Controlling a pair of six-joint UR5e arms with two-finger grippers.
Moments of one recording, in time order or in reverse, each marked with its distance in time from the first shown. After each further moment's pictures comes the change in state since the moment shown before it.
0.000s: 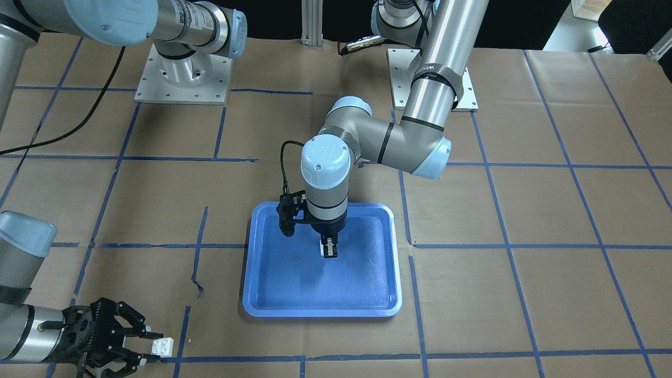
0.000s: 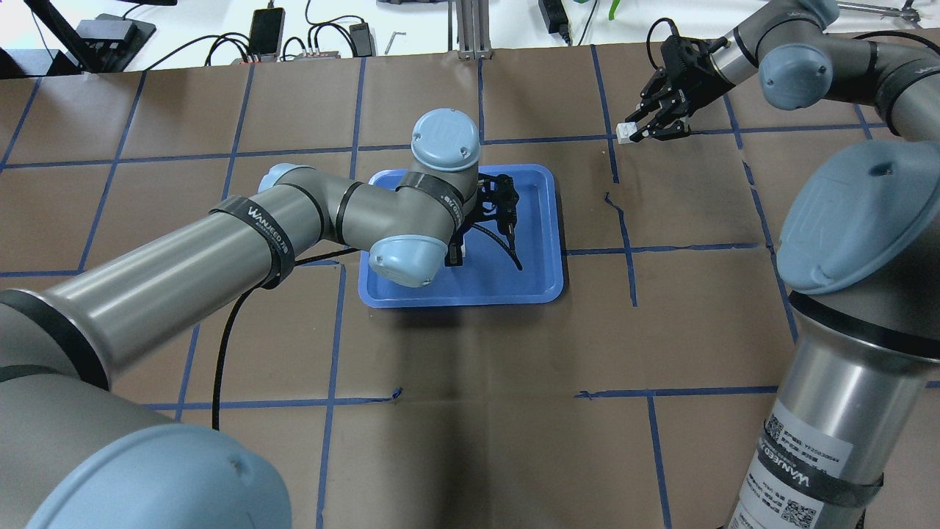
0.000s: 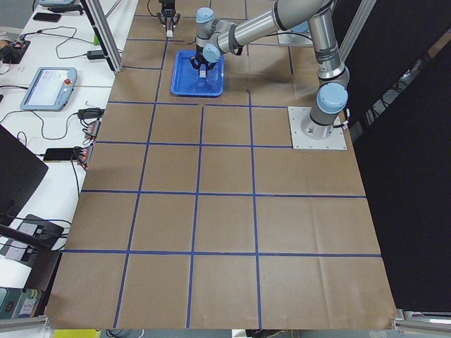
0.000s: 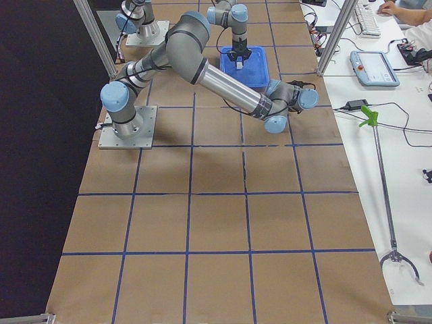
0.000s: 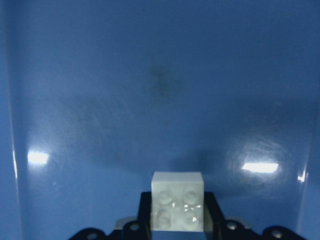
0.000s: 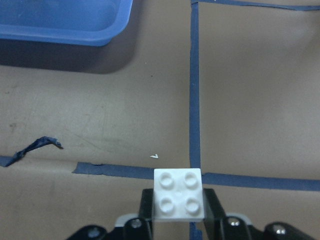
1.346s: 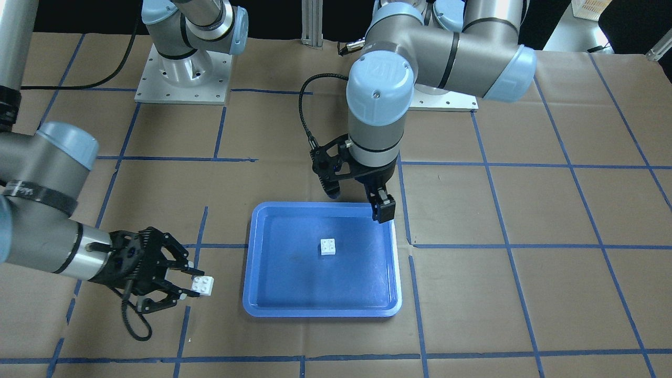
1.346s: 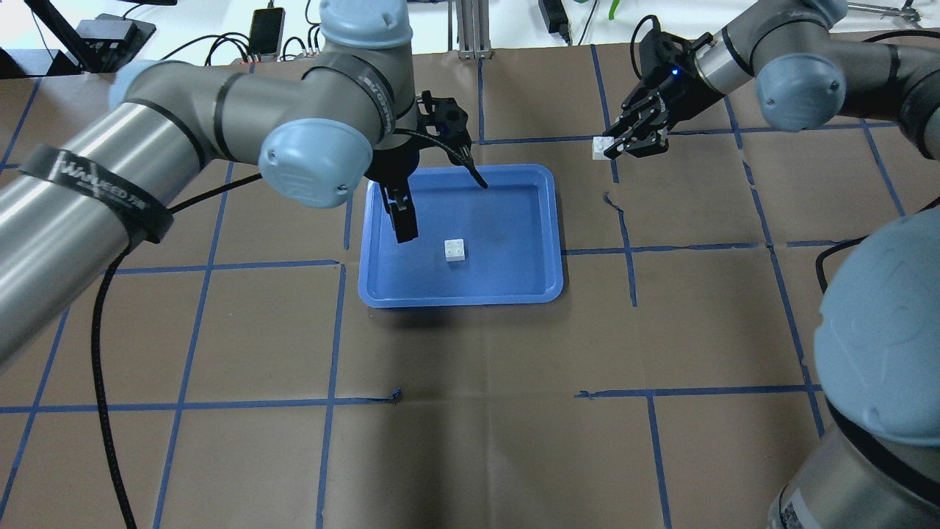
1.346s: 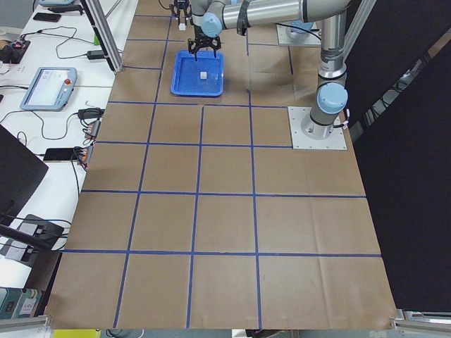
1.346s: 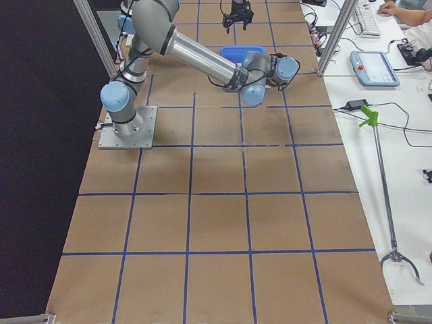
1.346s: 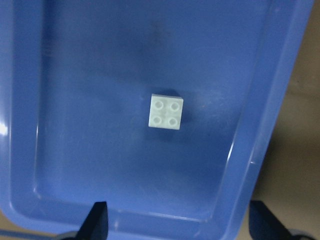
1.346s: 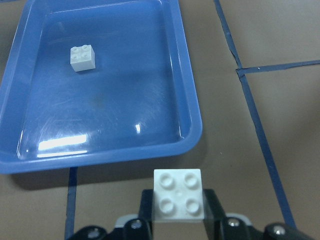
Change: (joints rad) left arm 0.106 0.298 0.154 -0.559 -0.013 -0.225; right arm 0.105 -0.288 0.365 -0.158 0.005 0.323
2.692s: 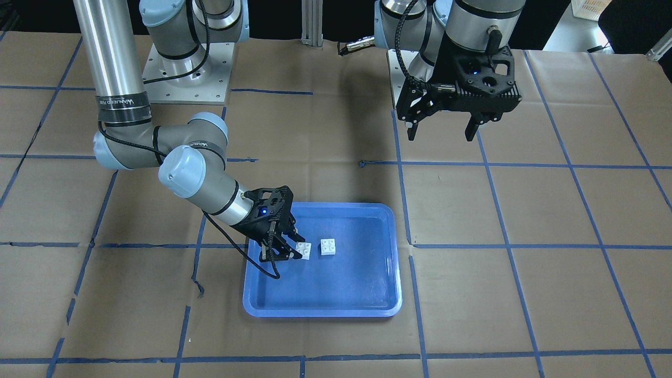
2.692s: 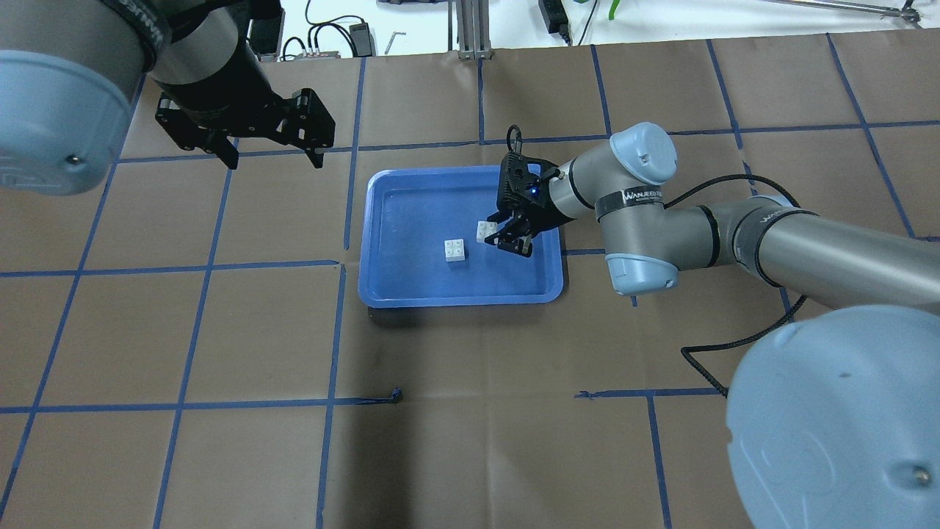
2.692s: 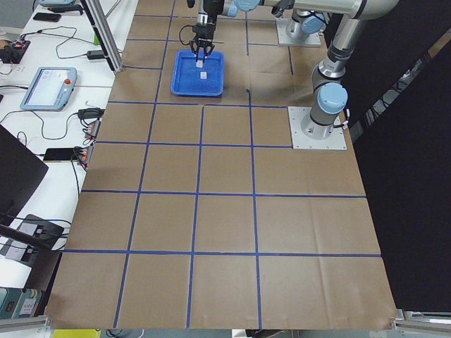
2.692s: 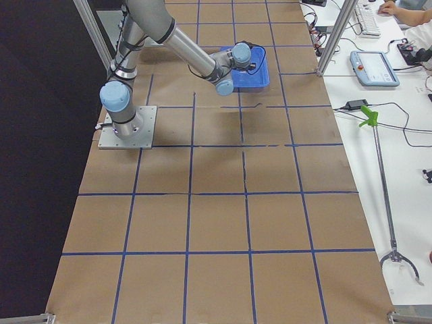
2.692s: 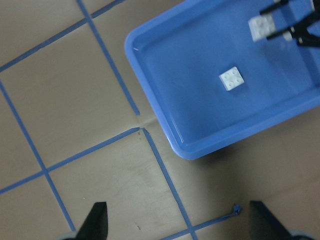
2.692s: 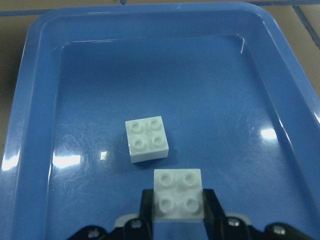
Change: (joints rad) left arm 0.174 0.264 0.004 -0.115 -0.051 -1.061; right arm 0.274 0.001 0.386 -0.726 -0.009 0.371
